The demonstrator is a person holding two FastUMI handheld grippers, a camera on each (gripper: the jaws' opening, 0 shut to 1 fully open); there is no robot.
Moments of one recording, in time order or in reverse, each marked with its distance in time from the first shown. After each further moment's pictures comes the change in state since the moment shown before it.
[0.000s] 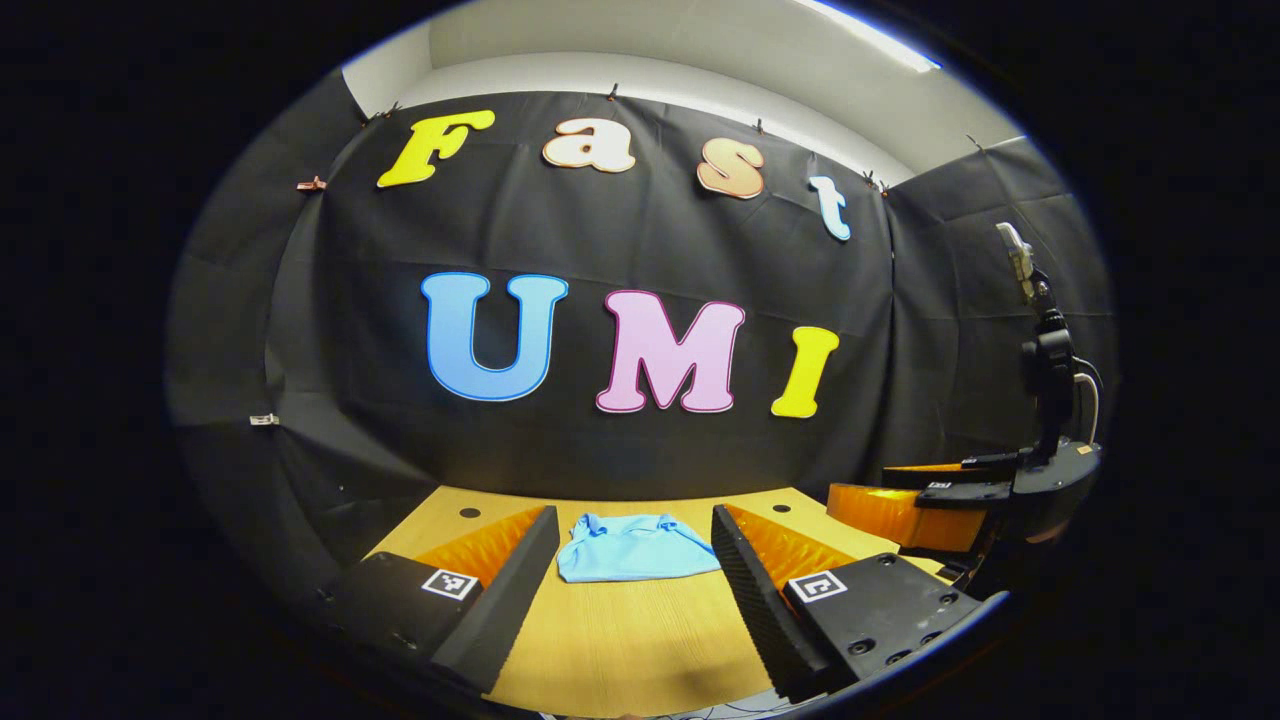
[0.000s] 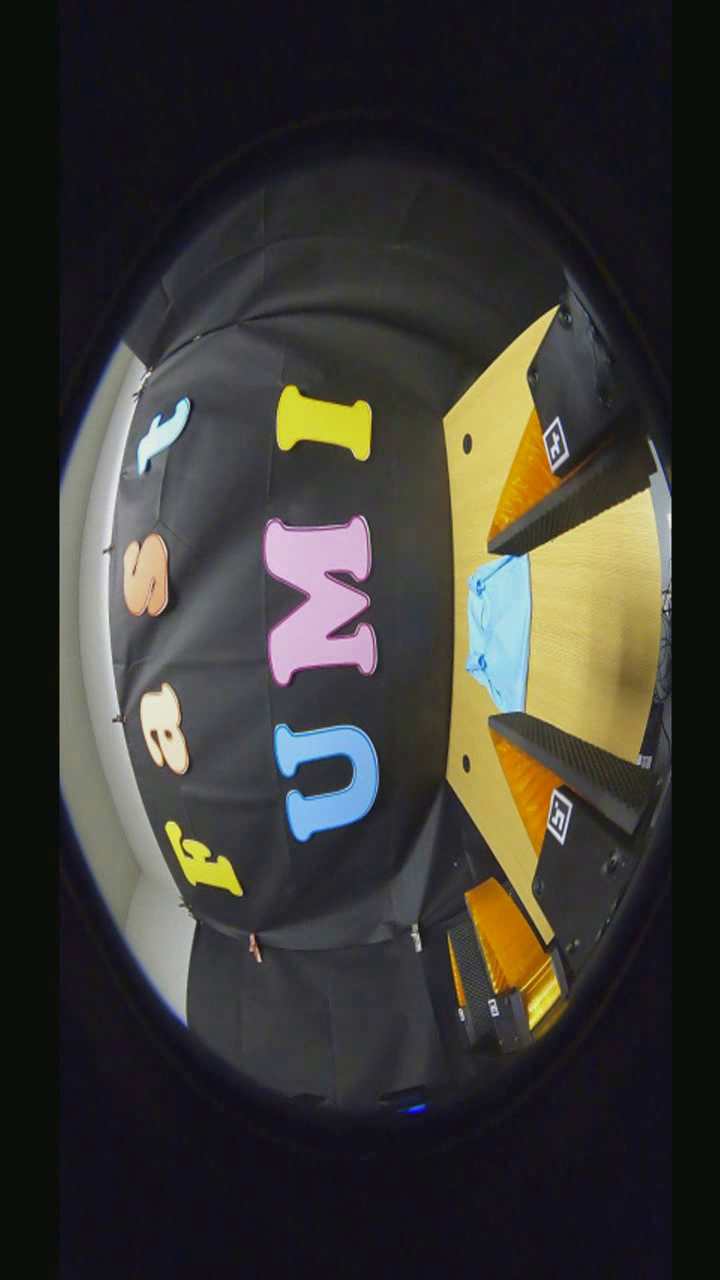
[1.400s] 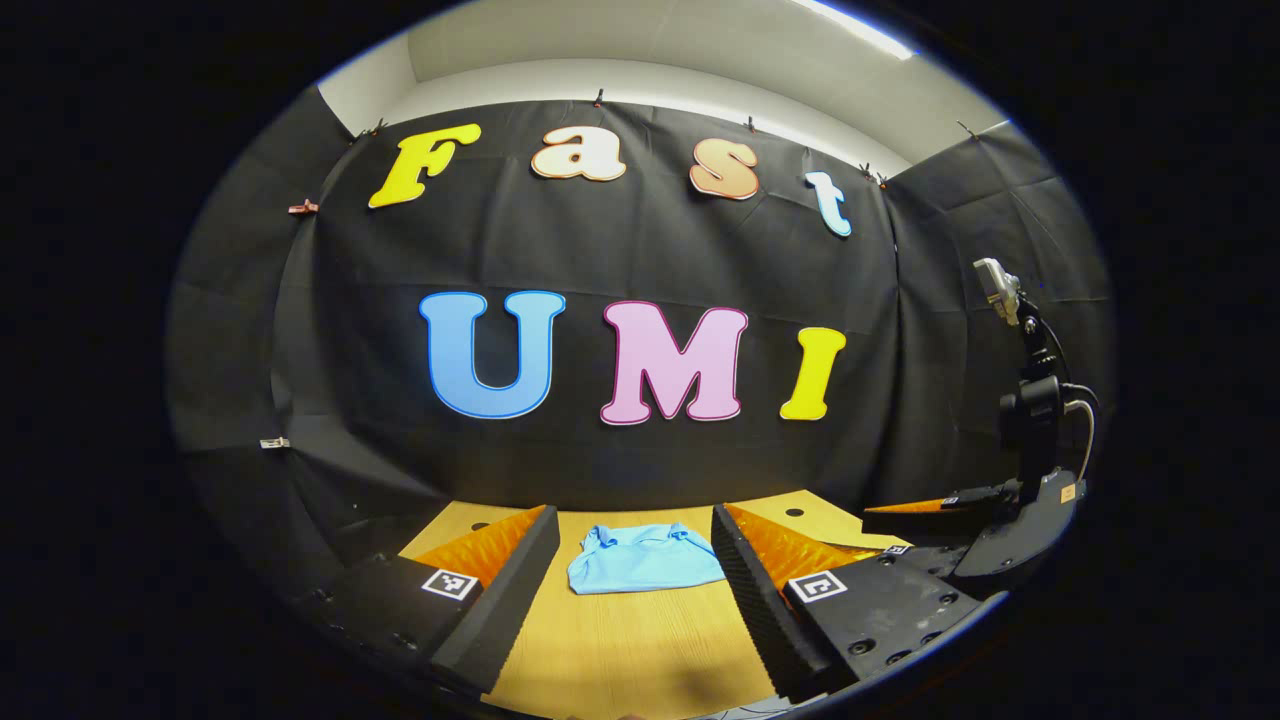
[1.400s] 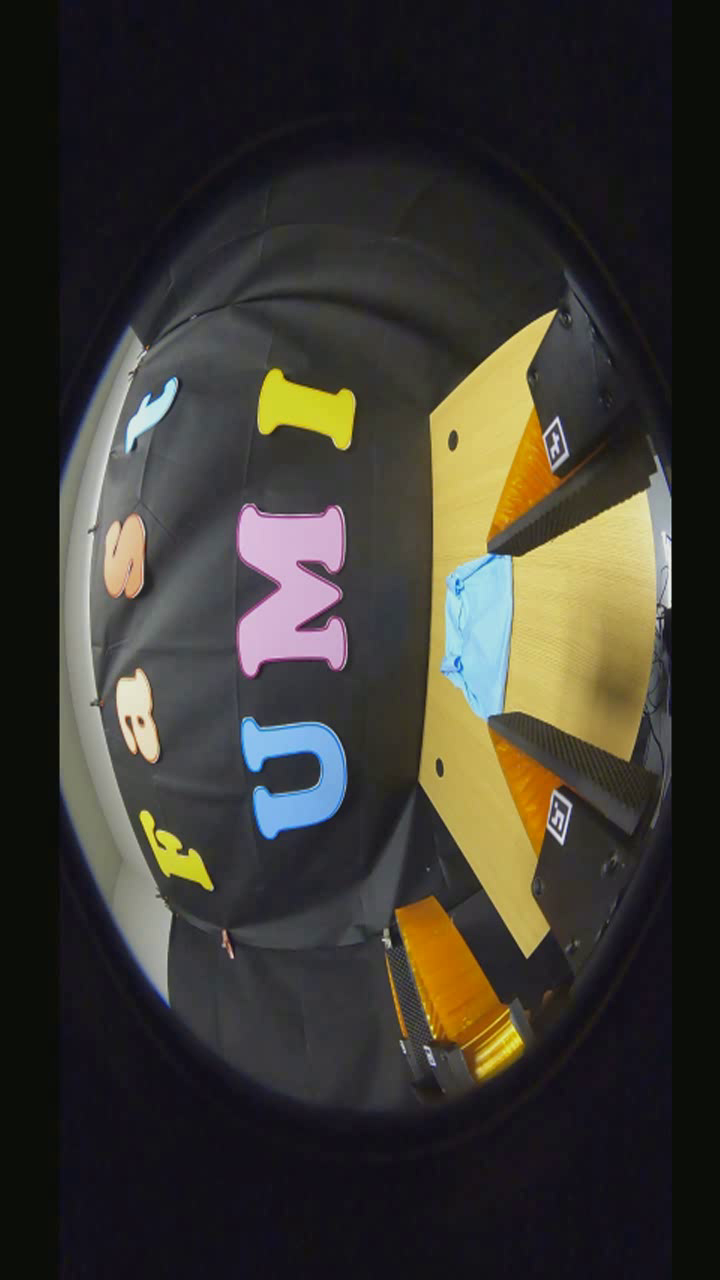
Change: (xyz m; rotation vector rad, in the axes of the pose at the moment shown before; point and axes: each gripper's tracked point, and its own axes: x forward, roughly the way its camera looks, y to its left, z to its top) left arm 0.002 -0.002 0.012 0.052 -0.026 0.056; right arm 0.016 0.011 -0.034 -0.027 0.094 0.028
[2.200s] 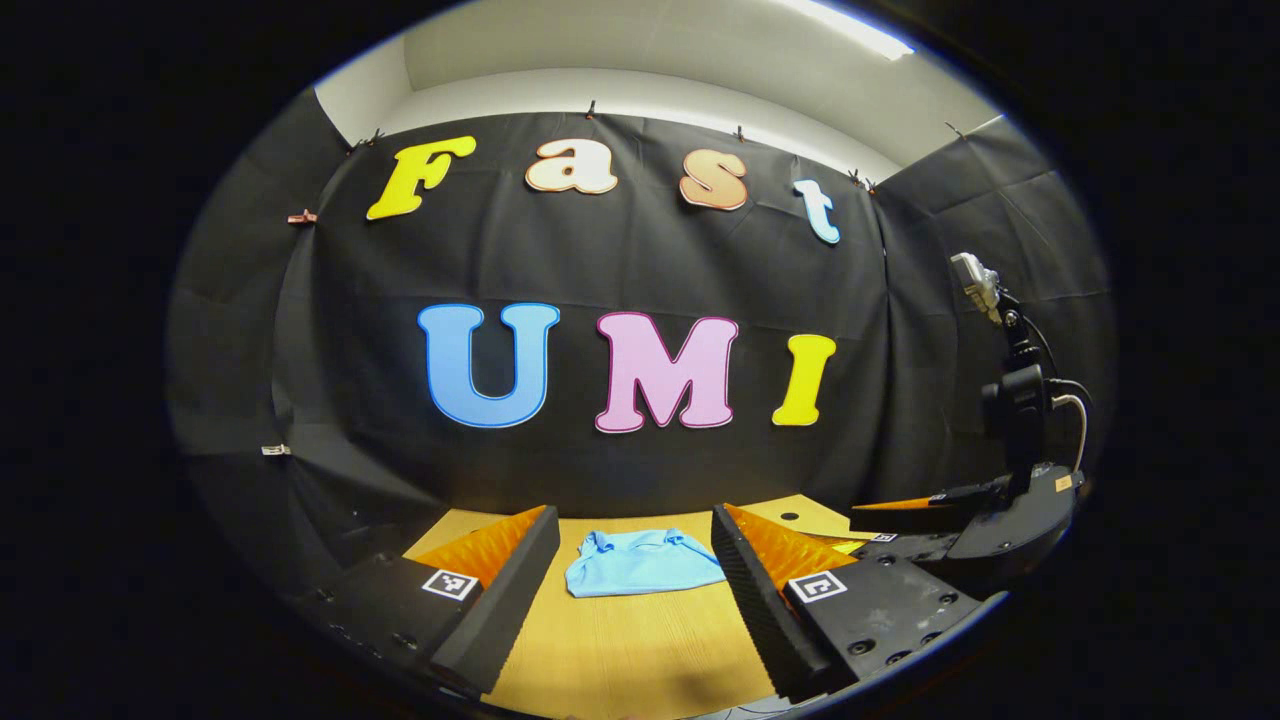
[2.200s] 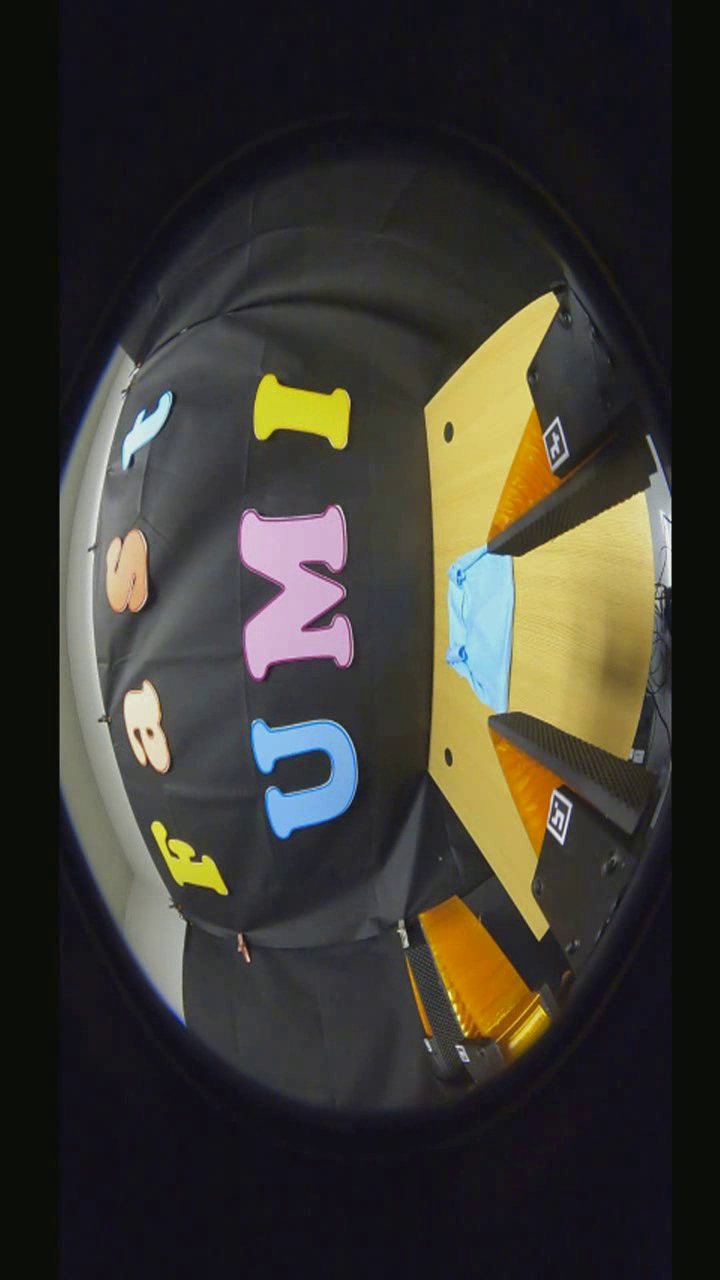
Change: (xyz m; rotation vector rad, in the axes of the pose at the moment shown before) left arm -0.014 -0.008 -0.003 0.018 -0.015 -0.031; right arm -0.008 0.004 0.003 0.048 -0.020 0.012
